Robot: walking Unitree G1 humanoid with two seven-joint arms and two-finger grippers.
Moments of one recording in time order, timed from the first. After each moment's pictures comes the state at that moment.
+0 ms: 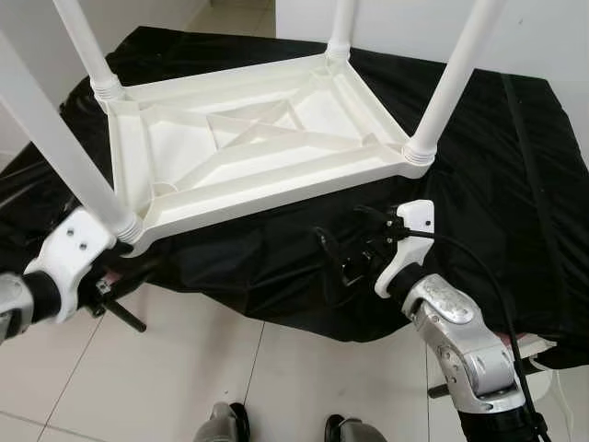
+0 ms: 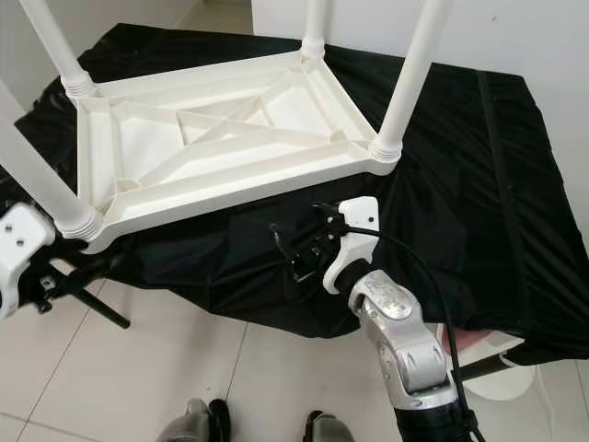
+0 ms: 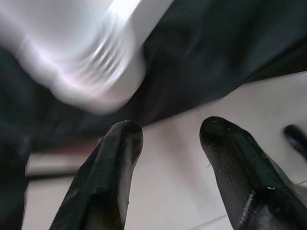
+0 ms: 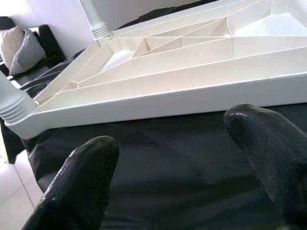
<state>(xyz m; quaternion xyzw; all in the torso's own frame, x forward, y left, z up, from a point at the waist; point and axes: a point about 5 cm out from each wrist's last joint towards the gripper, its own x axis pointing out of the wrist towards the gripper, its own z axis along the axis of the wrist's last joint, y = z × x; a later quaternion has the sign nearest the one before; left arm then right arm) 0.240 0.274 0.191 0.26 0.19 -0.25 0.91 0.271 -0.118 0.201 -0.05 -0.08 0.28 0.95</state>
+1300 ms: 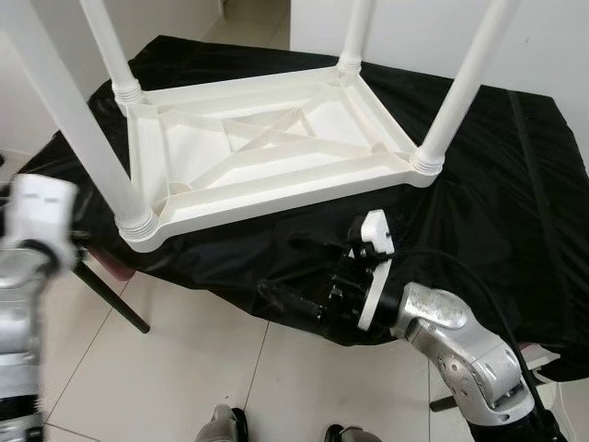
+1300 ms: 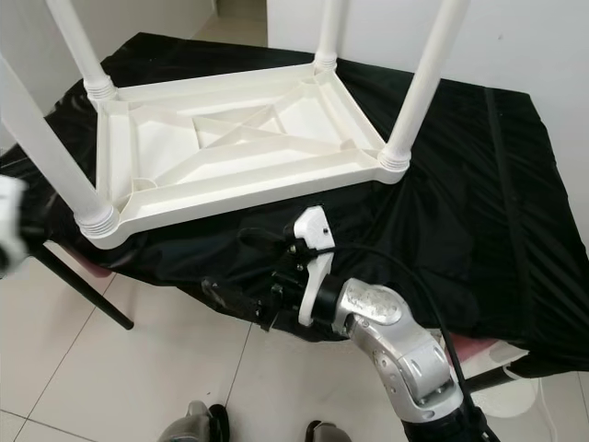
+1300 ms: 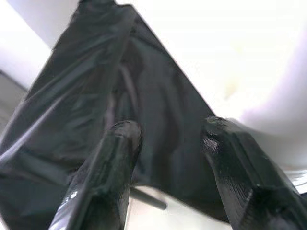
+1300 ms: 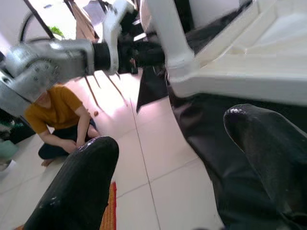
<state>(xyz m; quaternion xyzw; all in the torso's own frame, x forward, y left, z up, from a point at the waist) 0.305 0.265 0.200 0.17 0.07 -0.02 0.98 0.230 -0.080 0.198 -0.04 -0.04 0.55 0.84</state>
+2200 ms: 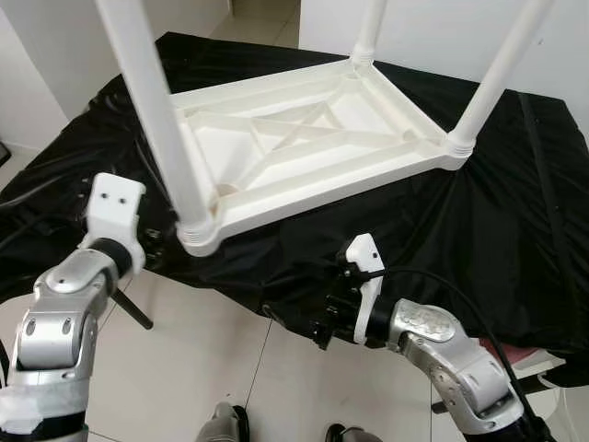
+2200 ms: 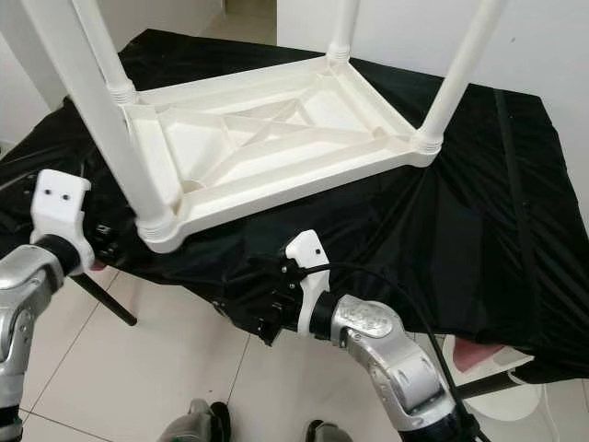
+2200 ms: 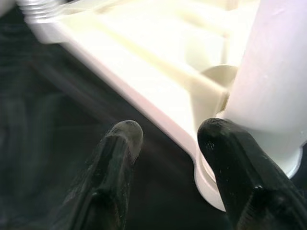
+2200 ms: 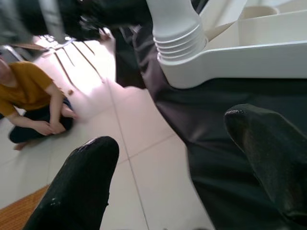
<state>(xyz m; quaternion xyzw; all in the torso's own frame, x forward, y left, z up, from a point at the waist) 0.288 0.186 0.208 0.09 0.02 -0.19 0.98 0.244 -0.083 0.170 -0.08 0.01 0.50 0.86</state>
